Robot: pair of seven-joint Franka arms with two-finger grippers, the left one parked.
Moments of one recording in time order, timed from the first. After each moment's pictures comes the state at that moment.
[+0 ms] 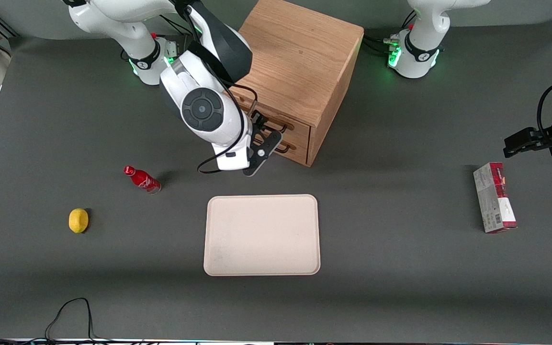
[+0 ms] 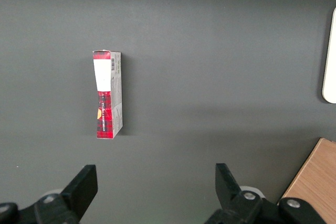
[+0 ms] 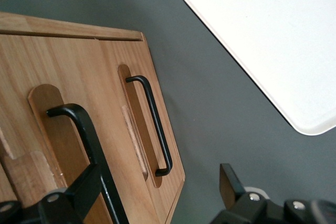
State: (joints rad) arm 0.65 0.49 0.01 -1.35 0.24 1.65 -0.23
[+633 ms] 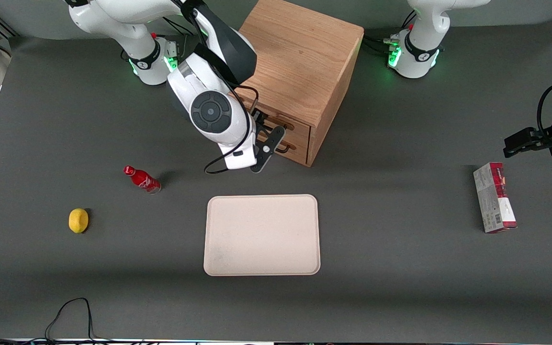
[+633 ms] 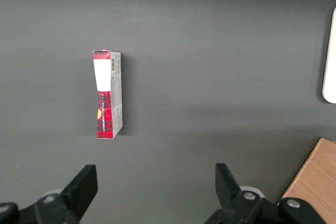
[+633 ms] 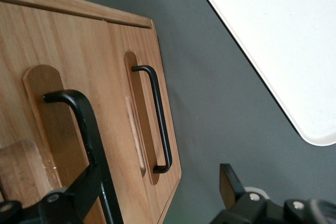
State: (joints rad) arm 0.65 0.49 0.01 -1.38 0.24 1.65 -0.32
